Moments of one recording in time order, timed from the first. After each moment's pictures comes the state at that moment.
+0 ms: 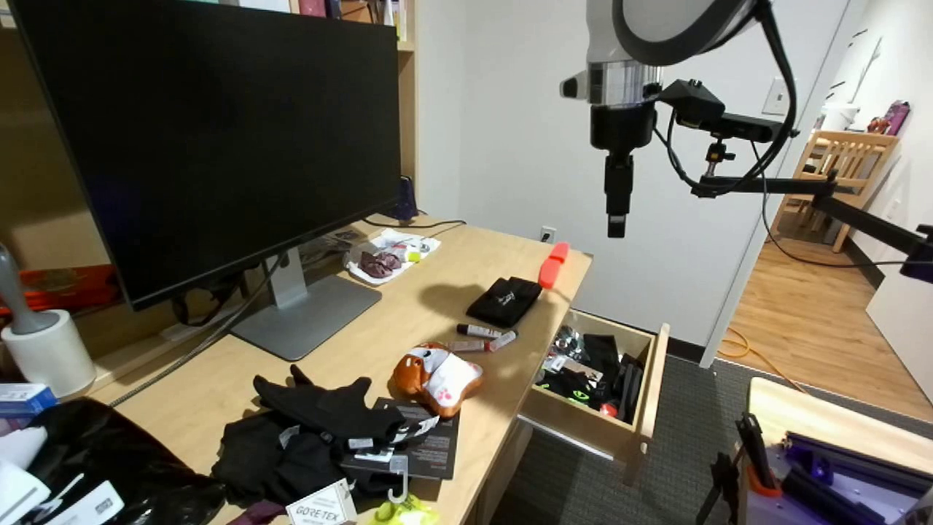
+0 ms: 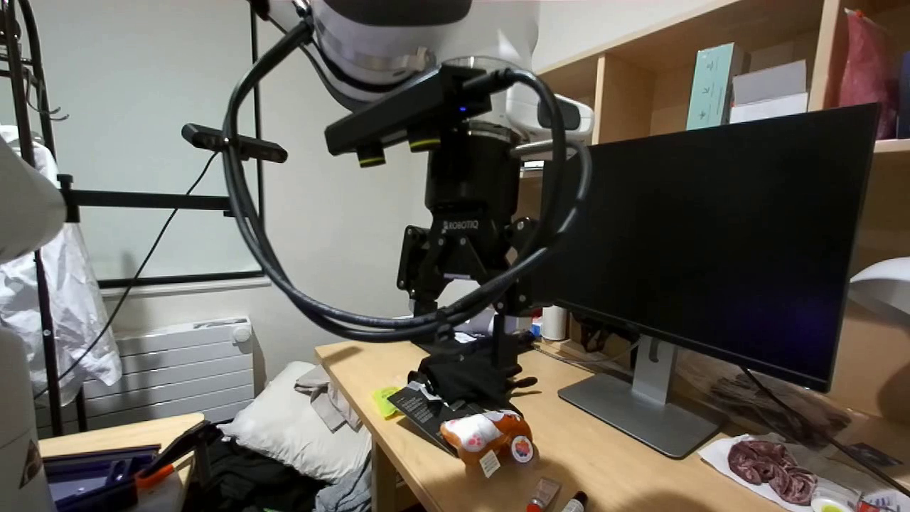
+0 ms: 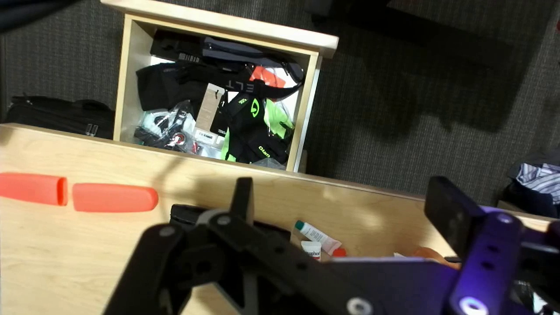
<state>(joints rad) -0.12 -0.28 -0.25 -2.46 -0.29 2.10 -0.46</state>
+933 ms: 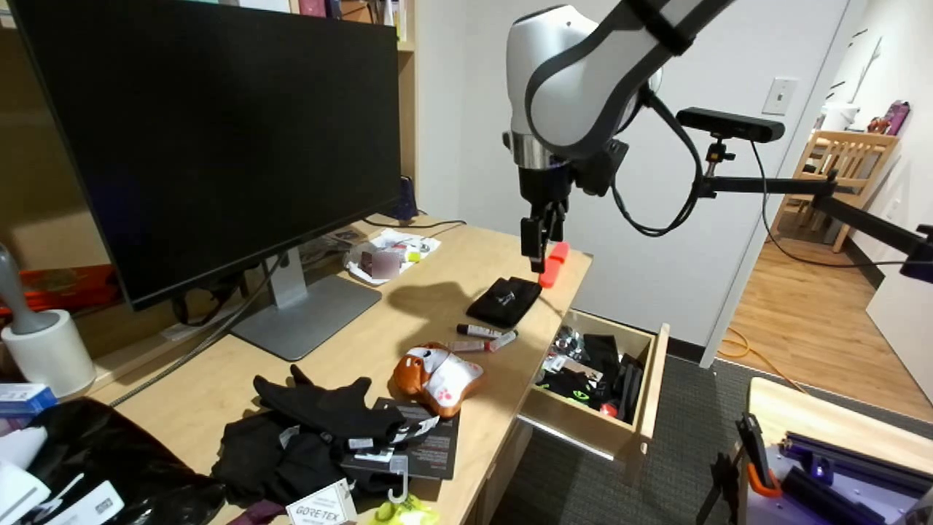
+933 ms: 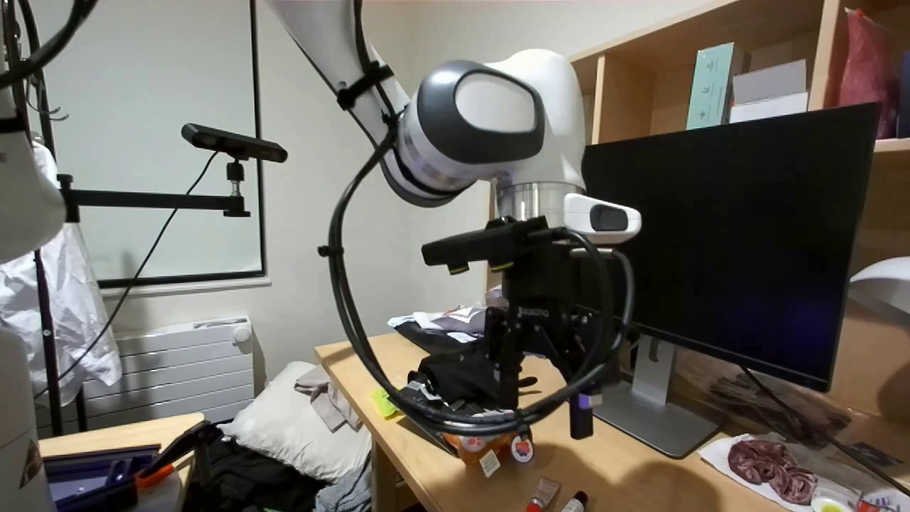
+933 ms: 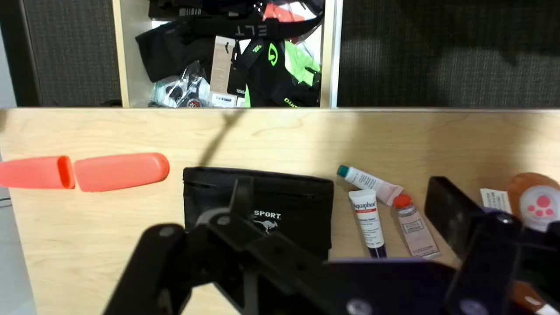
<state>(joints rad) -0.12 0.08 -0.18 -2.32 -0.31 2.36 -0.16</state>
